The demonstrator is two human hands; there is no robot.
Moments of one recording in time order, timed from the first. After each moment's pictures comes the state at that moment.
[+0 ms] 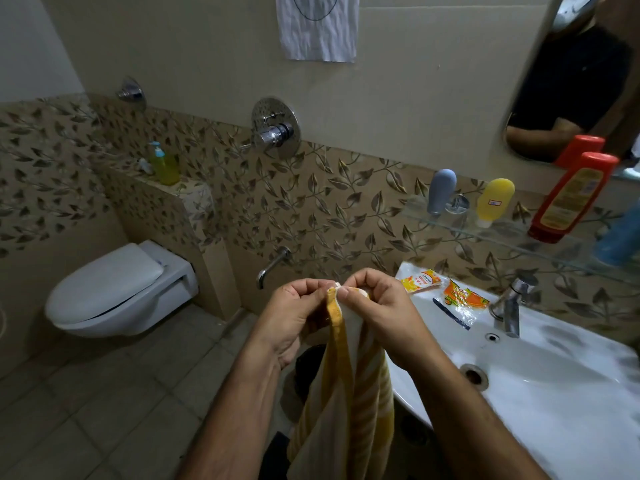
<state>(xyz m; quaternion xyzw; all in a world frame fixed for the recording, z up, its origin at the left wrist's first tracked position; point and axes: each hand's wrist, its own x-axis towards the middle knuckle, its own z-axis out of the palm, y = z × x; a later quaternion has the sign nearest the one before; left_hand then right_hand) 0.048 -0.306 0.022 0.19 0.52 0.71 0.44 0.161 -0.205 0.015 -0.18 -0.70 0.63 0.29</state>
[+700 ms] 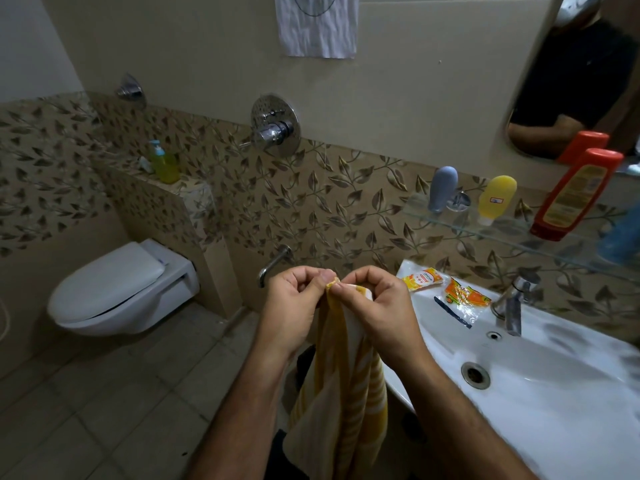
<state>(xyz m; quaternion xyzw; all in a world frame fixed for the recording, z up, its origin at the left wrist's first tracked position) 0.051 -0.303 0.028 0.26 0.62 0.70 0.25 0.156 -0.215 0.018 -0.22 -0.71 0.55 0.37</state>
